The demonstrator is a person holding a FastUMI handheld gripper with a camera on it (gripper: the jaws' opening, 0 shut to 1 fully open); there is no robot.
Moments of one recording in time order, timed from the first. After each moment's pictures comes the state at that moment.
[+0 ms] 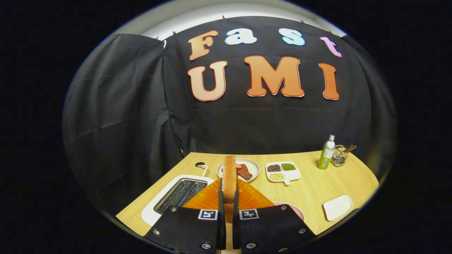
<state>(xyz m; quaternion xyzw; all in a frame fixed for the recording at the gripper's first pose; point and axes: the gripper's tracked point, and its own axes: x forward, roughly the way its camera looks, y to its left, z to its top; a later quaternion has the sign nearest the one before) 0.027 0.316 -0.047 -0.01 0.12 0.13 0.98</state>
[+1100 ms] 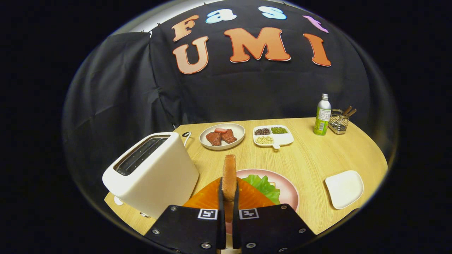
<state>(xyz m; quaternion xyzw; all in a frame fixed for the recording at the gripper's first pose) 0.026 0.241 -0.156 0.00 0.22 0.13 0.97</state>
